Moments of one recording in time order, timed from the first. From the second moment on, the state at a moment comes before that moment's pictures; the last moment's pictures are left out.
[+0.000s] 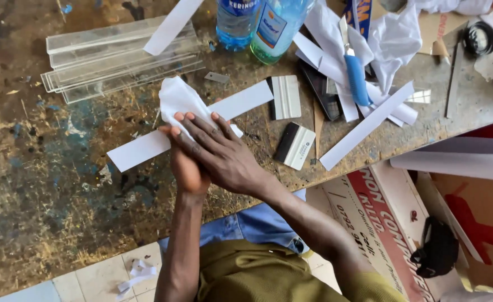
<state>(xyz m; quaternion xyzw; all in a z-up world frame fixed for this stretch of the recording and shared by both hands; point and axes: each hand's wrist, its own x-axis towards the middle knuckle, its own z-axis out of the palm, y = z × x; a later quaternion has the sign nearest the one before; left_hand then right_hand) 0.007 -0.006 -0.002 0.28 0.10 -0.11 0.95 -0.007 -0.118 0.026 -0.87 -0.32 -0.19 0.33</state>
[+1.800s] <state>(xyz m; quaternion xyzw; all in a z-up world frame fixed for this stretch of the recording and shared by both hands) -0.022 0.042 -0.025 0.76 -0.05 0.10 0.64 0.049 -0.154 0.079 -0.45 0.13 -0.12 0.87</state>
